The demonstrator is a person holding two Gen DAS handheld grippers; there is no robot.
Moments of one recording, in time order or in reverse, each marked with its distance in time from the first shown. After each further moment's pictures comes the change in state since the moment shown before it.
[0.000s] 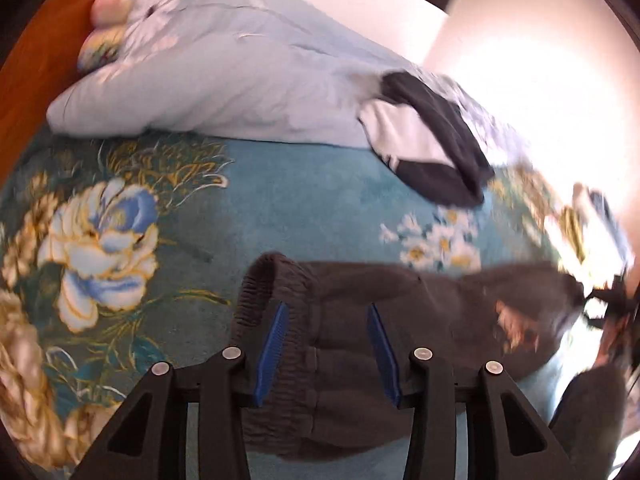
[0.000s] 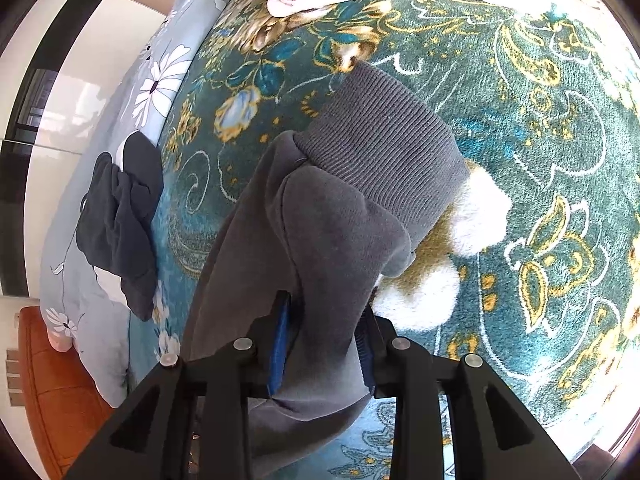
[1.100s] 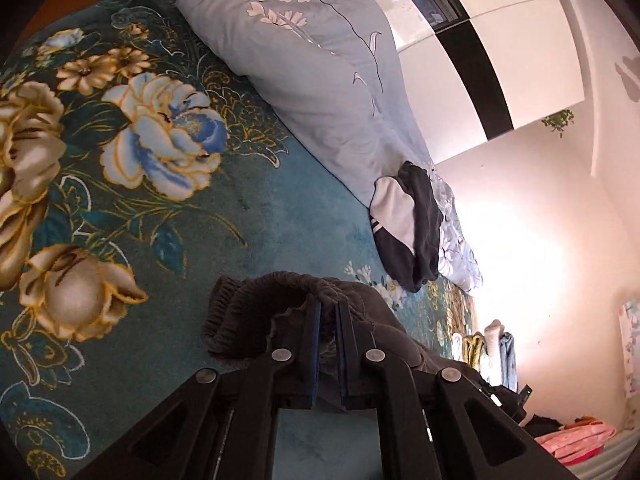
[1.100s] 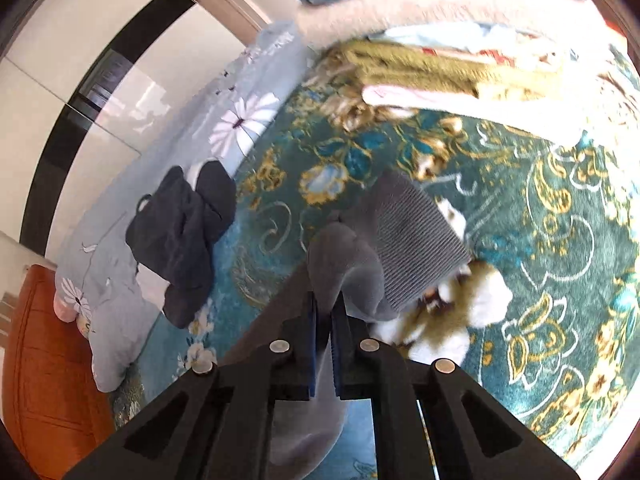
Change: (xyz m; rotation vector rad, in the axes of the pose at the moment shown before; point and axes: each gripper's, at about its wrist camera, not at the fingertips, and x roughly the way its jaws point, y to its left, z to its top) left arm -0.081 0.086 -0.075 -0.538 -0.096 -0.283; right arm -0.078 0.048 0.002 -0.216 -0.267 0.101
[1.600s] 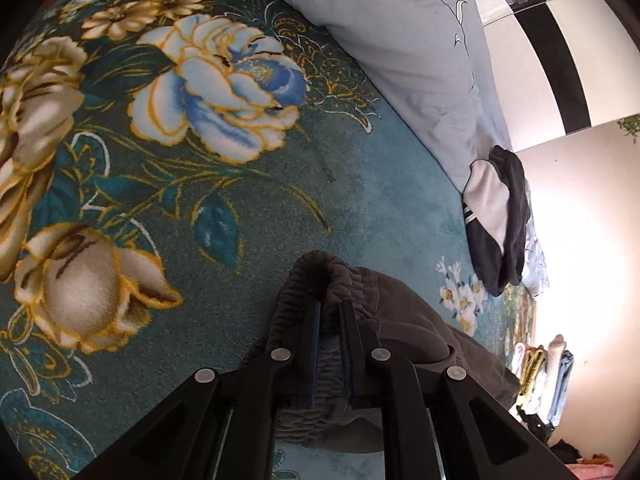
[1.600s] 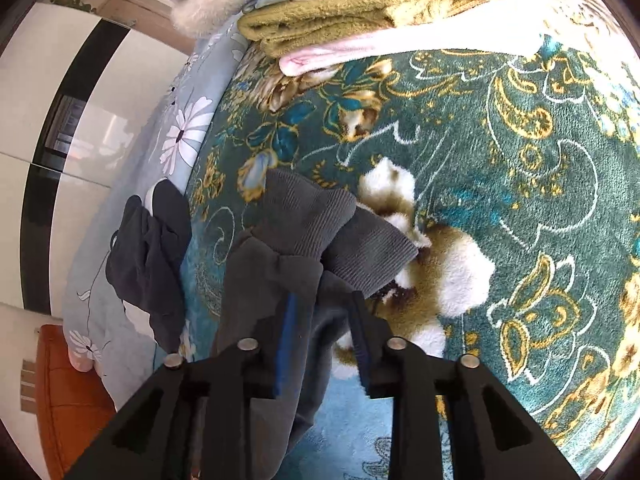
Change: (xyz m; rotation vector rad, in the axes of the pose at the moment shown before) left arm 0.065 0.040 0.004 -0.094 0.115 0.275; right arm 0.040 -0.068 -0.003 0.247 0.091 0.001
